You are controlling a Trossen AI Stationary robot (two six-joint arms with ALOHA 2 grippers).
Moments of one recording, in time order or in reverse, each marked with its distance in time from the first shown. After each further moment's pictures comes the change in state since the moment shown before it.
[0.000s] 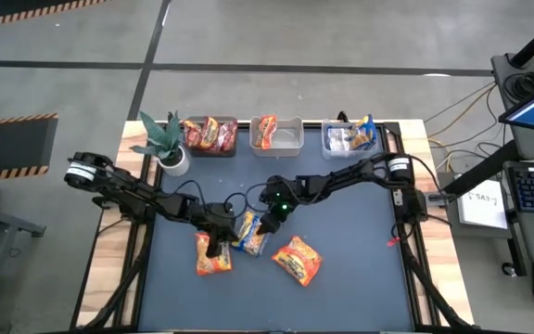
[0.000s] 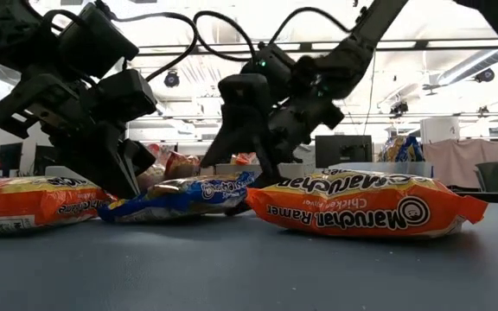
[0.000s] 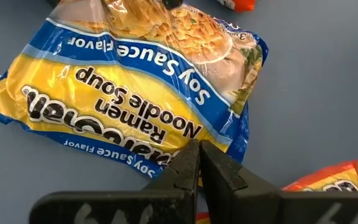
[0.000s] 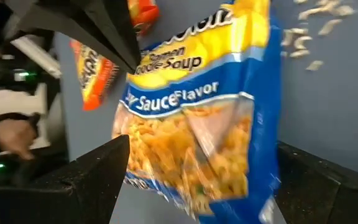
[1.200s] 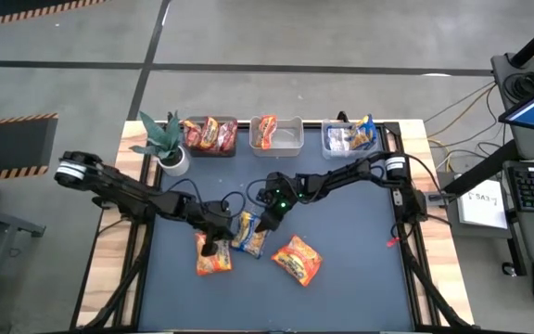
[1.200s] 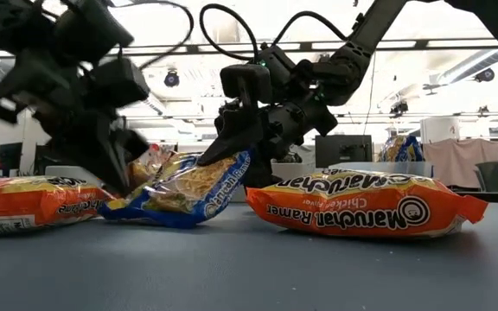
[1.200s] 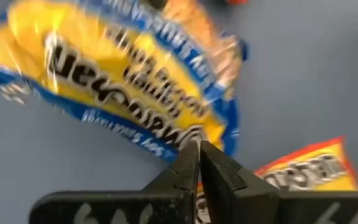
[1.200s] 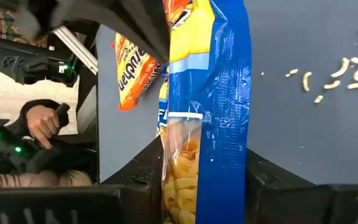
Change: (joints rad) left arm 0.000 -0.141 0.028 -0.150 -0.021 0.046; right arm -0.028 0.024 -0.001 0.135 -0.110 -0.018
